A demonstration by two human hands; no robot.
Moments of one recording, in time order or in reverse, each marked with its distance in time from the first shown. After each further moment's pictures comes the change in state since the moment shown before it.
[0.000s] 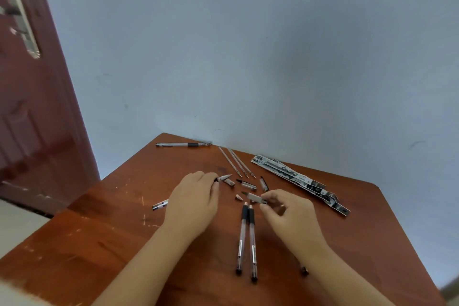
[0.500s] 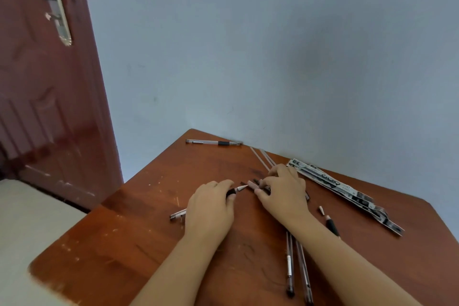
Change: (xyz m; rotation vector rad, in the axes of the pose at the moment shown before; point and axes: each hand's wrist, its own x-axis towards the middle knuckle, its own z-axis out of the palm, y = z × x) left_hand -0.003 -0.049 0.005 0.002 -0.030 -0.202; right_hand 0.075 -0.010 0.079 -0.461 -0.094 0.028
